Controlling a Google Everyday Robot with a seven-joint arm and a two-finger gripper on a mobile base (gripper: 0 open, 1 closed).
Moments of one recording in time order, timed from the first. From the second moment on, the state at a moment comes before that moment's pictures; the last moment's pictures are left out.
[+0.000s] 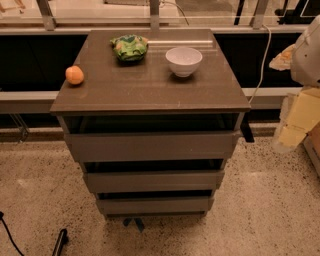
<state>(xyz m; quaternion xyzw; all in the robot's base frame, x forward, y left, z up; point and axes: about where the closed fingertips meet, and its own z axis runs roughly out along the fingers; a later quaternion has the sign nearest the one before) 0.438 -0.217 0.976 -0.60 0.78 -0.03 0.16</state>
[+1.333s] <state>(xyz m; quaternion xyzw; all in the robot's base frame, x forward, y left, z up) 0.424 -0.205 0.777 -0.59 0.79 0.13 0.11</state>
